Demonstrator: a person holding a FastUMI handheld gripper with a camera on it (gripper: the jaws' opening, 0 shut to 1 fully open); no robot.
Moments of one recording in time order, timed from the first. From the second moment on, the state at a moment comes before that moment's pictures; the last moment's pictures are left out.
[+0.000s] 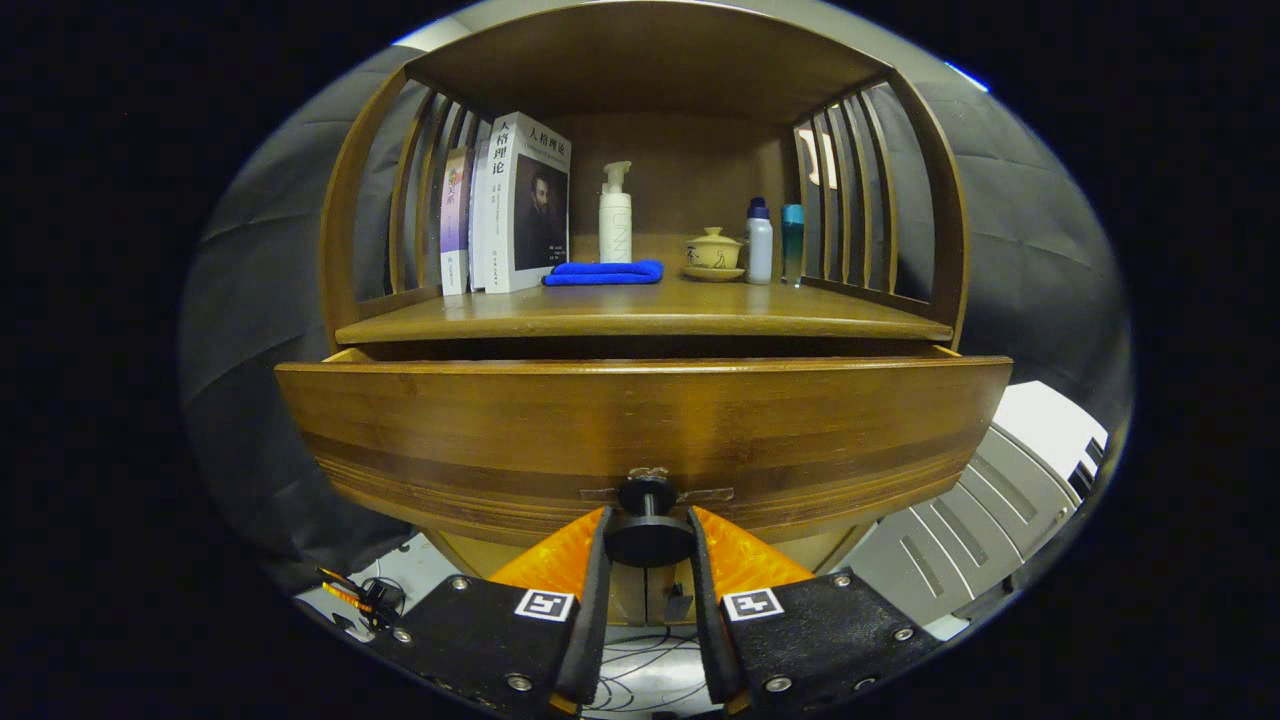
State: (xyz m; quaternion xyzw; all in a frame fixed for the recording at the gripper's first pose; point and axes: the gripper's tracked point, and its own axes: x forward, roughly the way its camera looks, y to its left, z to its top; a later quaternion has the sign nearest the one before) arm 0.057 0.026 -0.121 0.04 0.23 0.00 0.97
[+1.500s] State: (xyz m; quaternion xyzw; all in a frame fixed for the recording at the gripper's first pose) arm -0.056 0.018 -0.068 0.10 0.20 -0.01 0.98
